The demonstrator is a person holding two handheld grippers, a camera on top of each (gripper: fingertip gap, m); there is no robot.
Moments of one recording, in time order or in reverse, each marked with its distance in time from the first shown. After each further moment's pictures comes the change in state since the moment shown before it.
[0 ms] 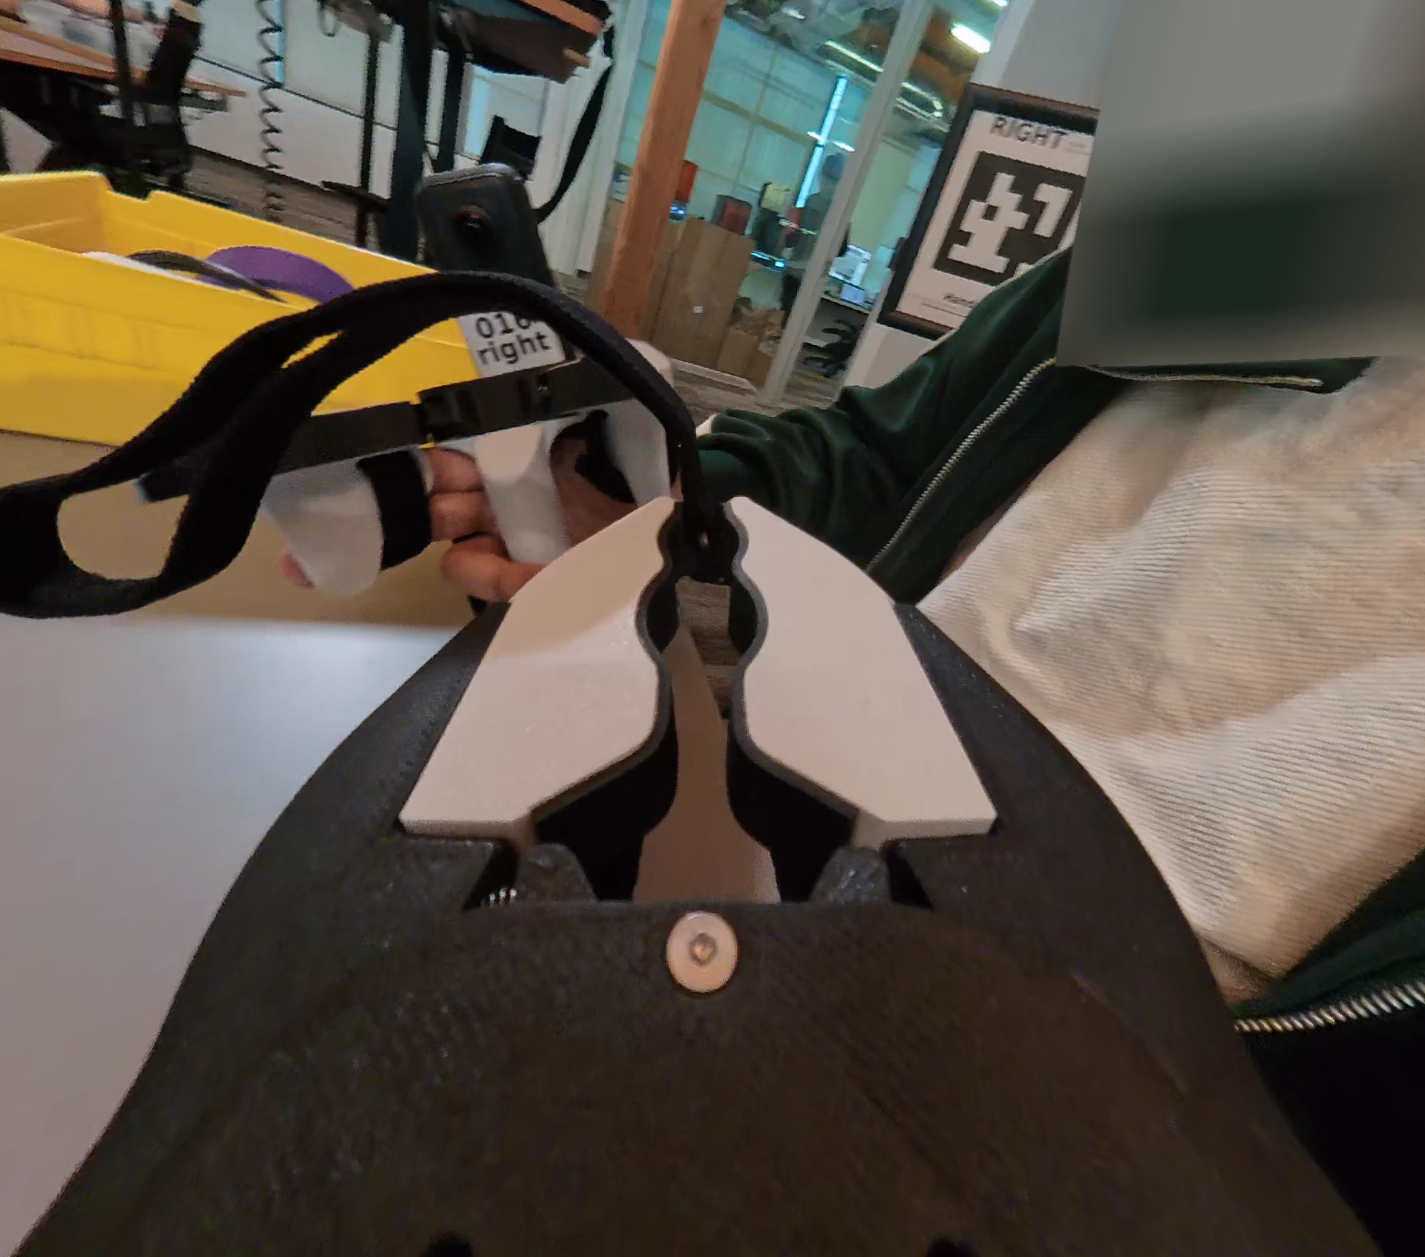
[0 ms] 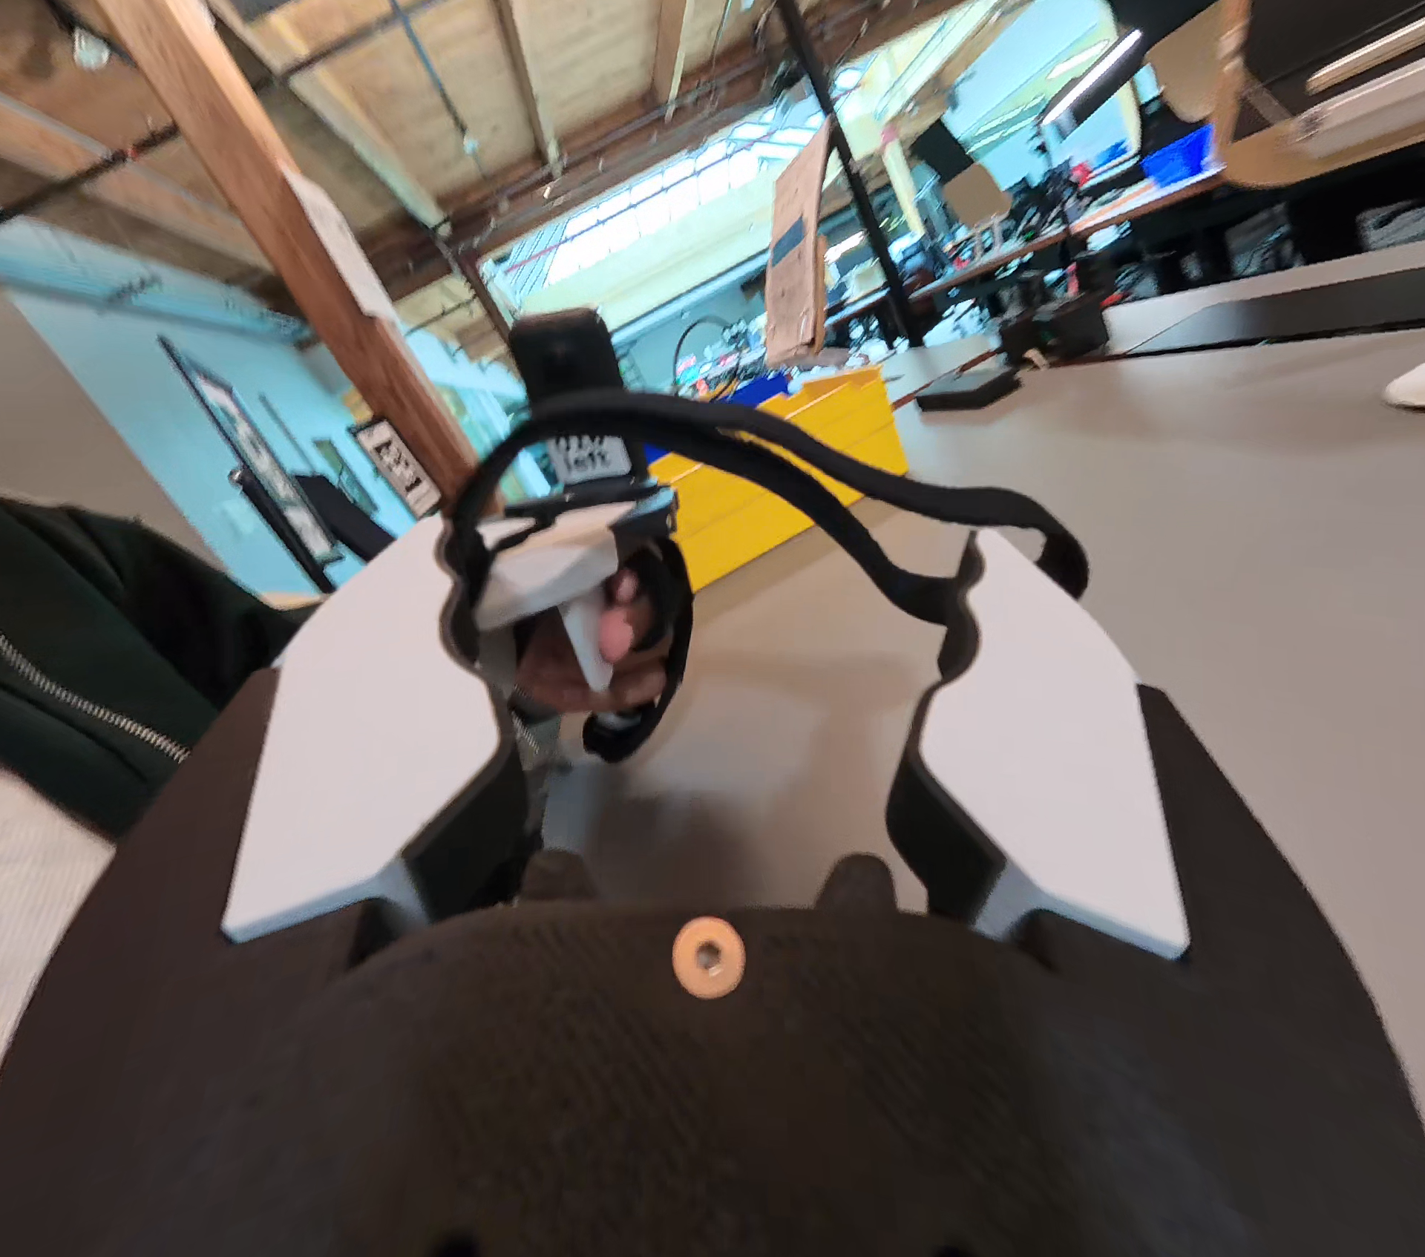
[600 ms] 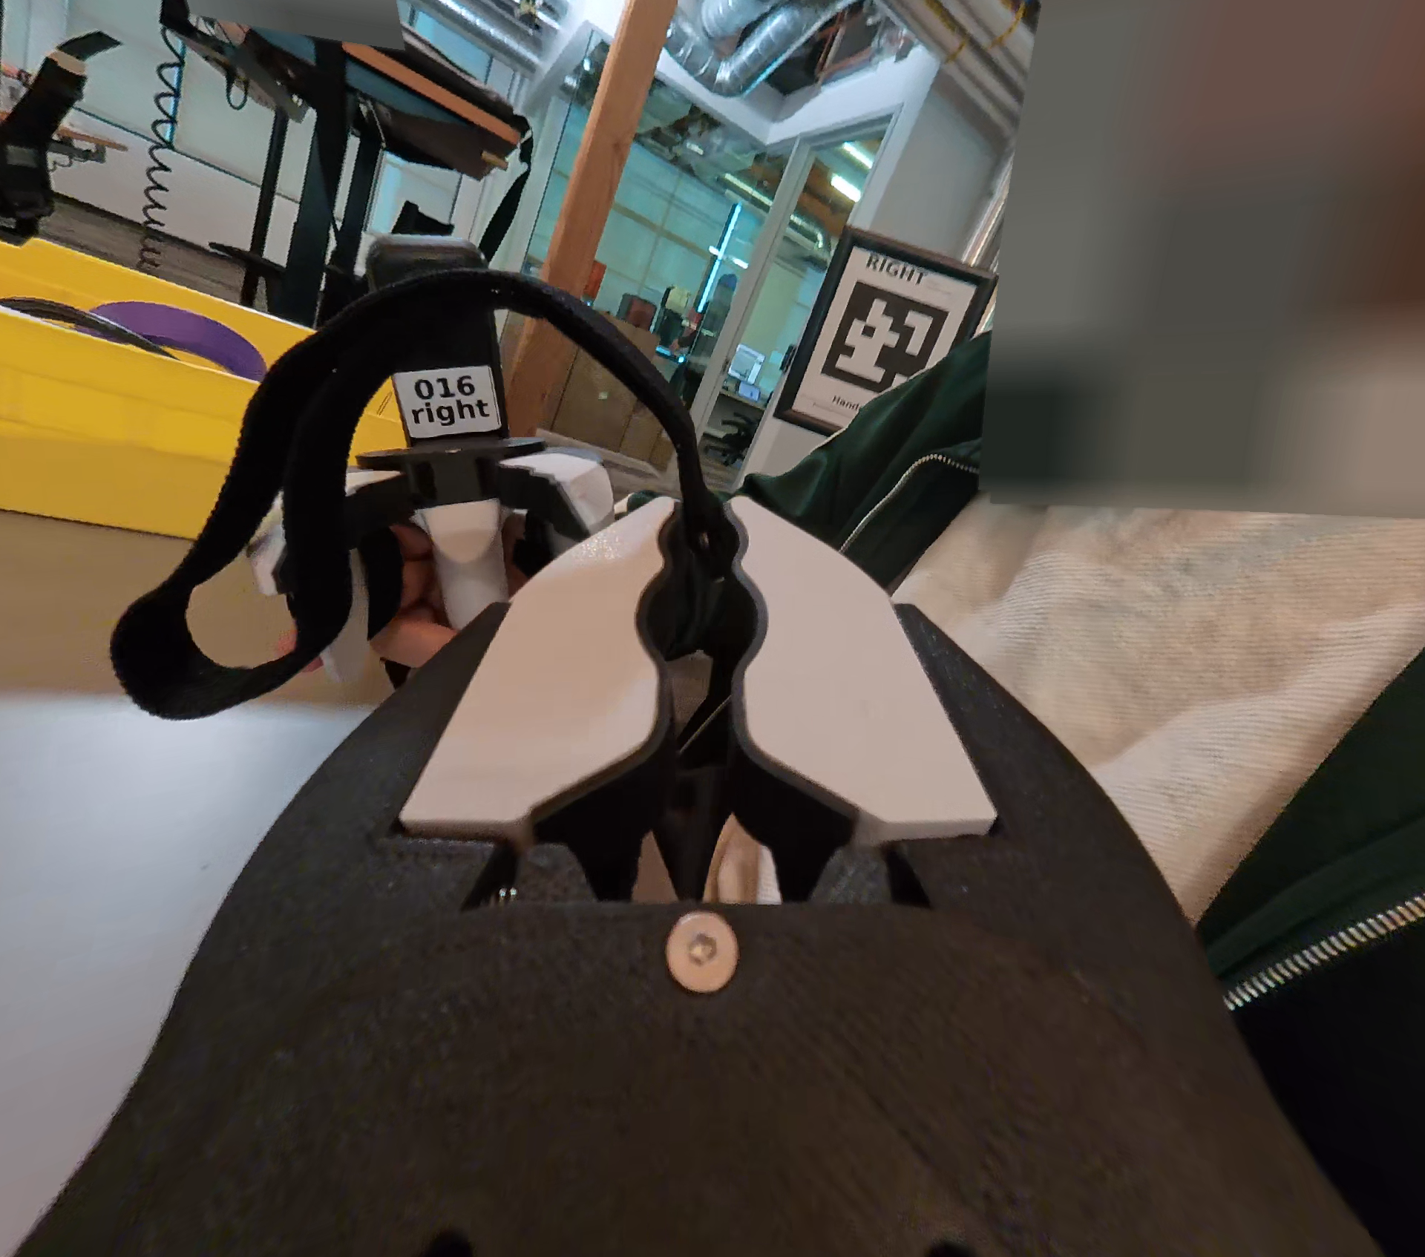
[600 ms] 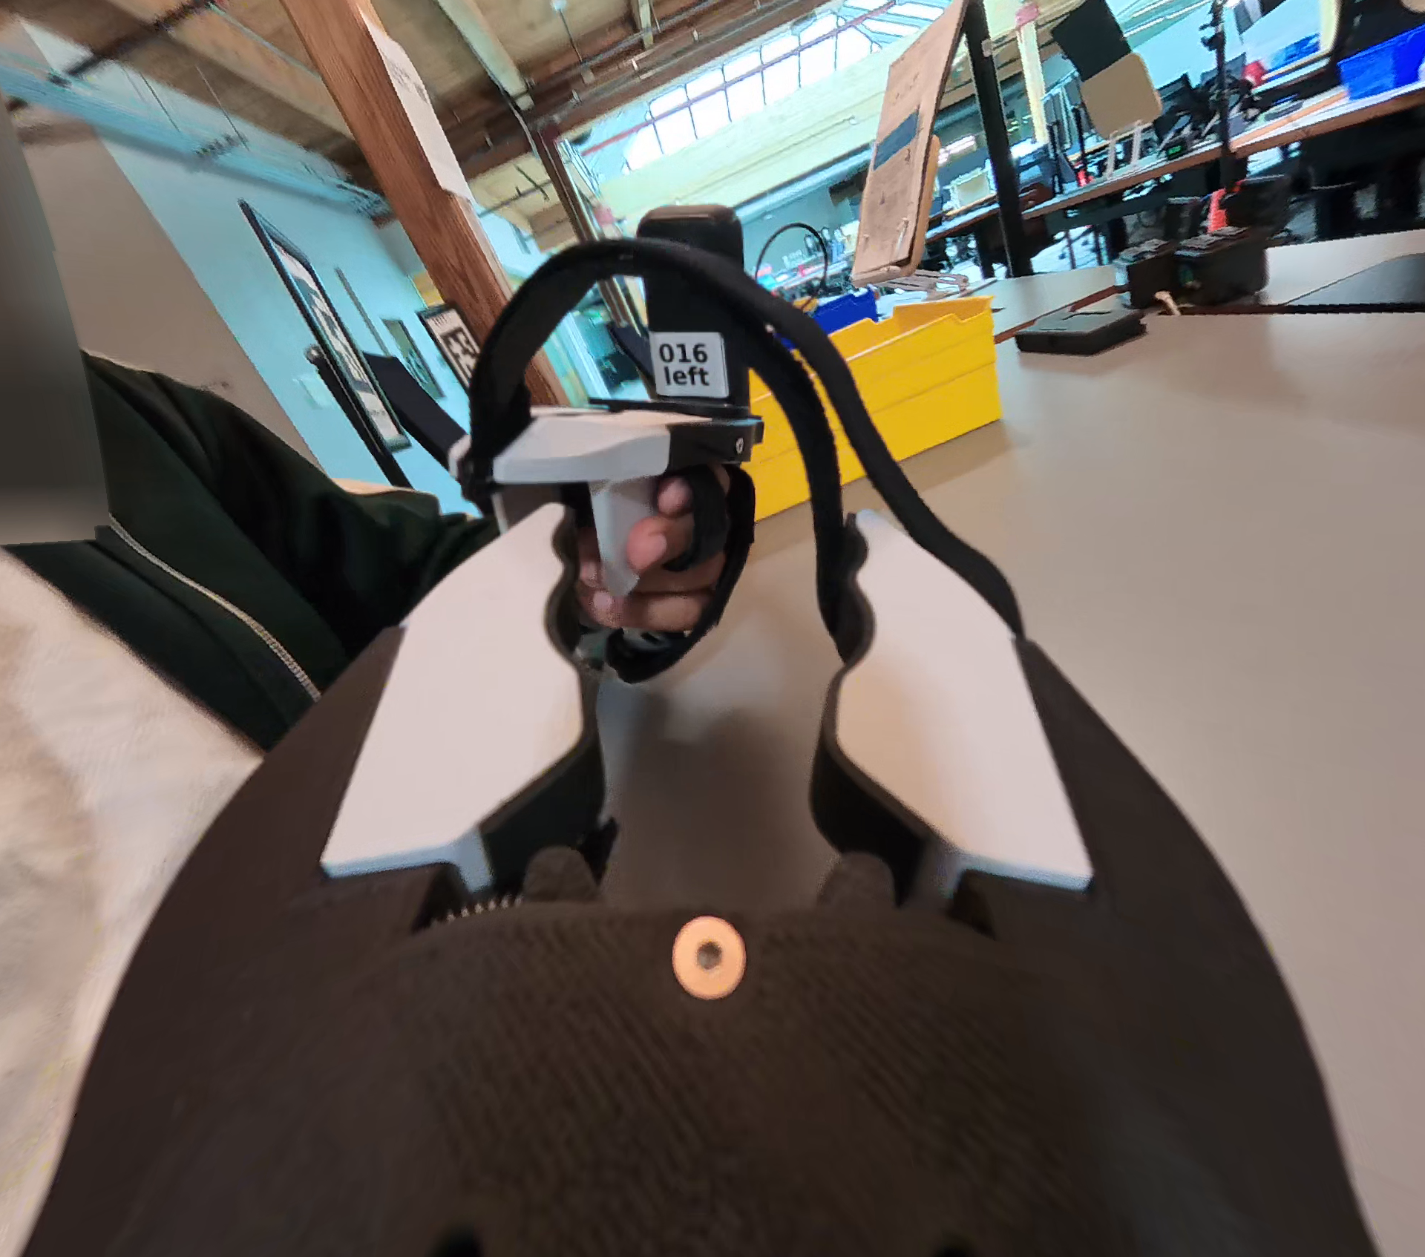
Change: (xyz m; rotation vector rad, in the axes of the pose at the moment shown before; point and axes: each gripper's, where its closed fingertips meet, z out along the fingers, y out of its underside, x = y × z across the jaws) left arm 0.014 -0.022 -0.008 0.139 0.131 -0.103; right arm -0.022 0.018 0.002 -0.138 -0.123 -0.050
